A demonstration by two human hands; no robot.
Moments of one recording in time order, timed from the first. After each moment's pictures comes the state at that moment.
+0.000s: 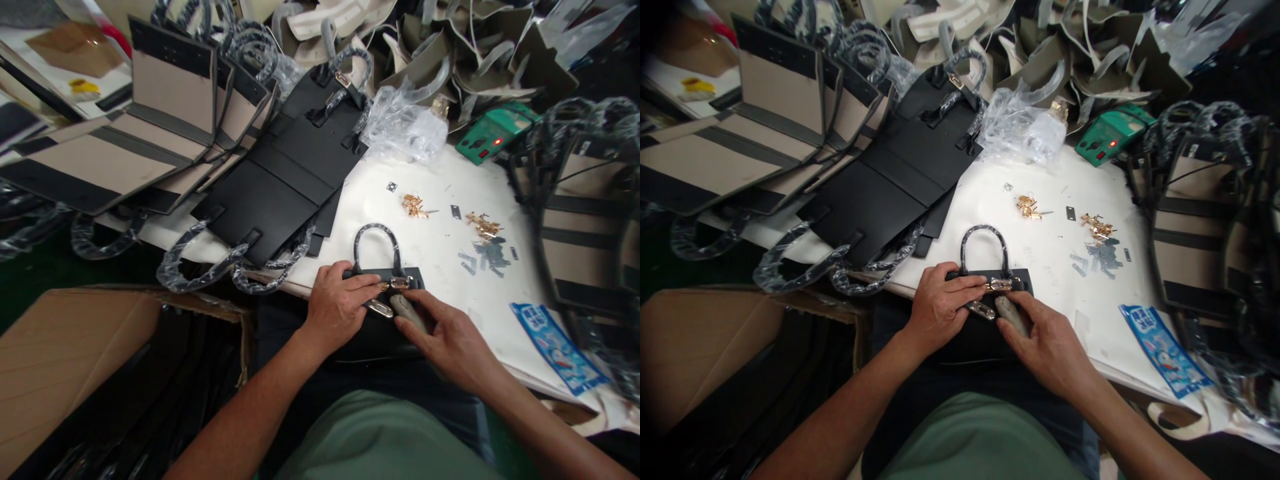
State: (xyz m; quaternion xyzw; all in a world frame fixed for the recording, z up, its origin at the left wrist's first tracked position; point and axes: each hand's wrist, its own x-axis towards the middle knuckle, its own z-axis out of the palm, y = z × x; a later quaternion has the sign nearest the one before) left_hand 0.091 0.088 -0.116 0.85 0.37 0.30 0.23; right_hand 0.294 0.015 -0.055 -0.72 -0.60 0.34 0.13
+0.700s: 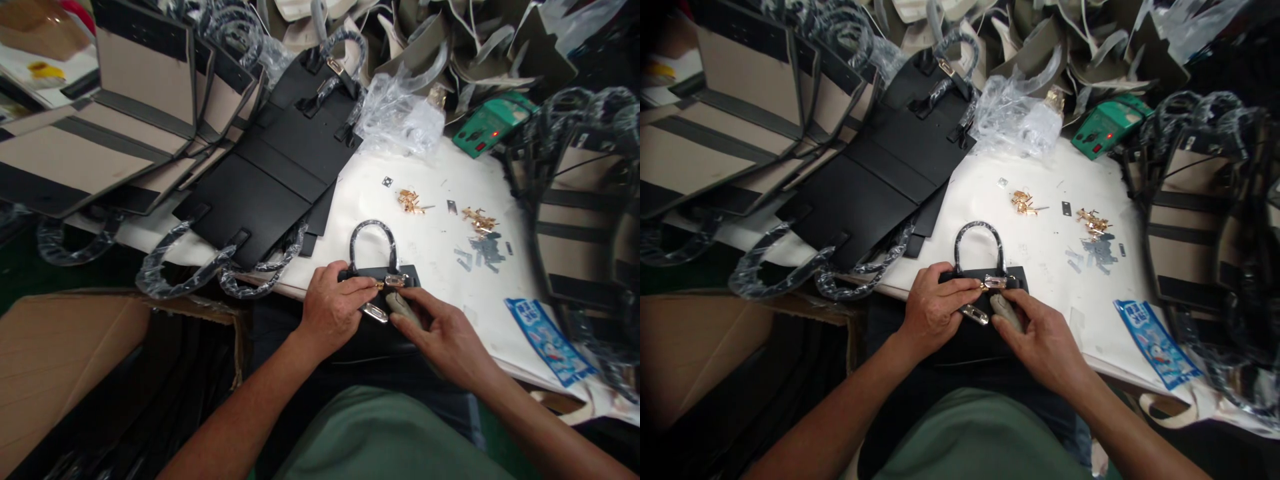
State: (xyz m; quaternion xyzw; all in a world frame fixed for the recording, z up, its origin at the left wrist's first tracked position) left_hand 0.092 0.088 -0.119 0.85 0.36 0.31 0.22; right_hand 0.293 0.016 -0.060 -0.72 -0.56 0.37 0.17
